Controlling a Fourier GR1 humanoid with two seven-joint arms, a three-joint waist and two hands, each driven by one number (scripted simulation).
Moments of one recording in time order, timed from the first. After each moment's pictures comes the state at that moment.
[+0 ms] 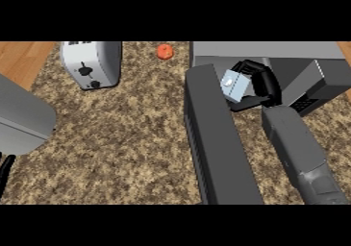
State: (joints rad) left arm 0.43 0.04 0.27 -2.11 0.36 -0.40 -0.12; right arm -0.77 -0.17 -0.10 -0.59 0.01 0.06 -0.65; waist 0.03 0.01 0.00
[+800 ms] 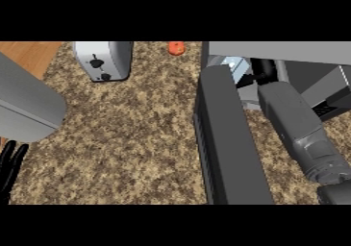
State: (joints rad) left arm 0.35 0.06 0.25 -2.06 0.37 -0.44 -0.12; right arm -1.06 -0.20 -0.14 -0.23 0.09 -0.11 -0.76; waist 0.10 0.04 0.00
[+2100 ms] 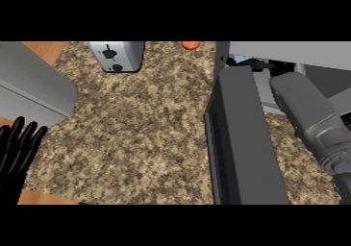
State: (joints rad) left arm 0.23 0.08 0.19 -2.04 0.25 -0.42 -0.09; right arm -1.16 -0.28 -0.12 -0.06 0.20 -0.62 -0.70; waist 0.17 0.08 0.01
